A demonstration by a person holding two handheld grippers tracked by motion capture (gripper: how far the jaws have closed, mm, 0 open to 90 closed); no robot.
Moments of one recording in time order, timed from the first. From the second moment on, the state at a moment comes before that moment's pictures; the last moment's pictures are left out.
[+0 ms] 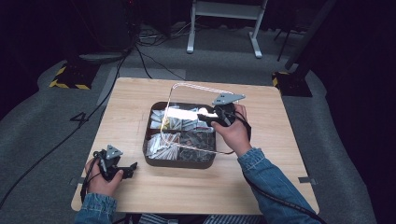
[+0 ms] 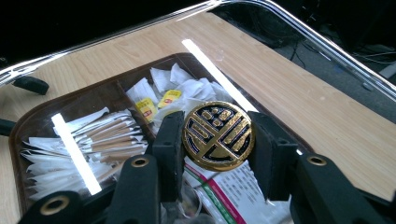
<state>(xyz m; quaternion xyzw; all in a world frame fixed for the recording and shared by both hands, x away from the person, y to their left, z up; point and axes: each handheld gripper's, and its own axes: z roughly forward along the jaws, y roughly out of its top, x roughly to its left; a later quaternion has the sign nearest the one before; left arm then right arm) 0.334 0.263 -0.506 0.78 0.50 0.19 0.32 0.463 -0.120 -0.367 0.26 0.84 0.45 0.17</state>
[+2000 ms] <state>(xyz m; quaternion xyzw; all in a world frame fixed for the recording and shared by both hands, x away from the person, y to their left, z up) 0.341 0.263 -0.506 0.78 0.50 0.18 0.32 0.489 -0.303 -0.410 0.38 0.82 0.38 0.17</state>
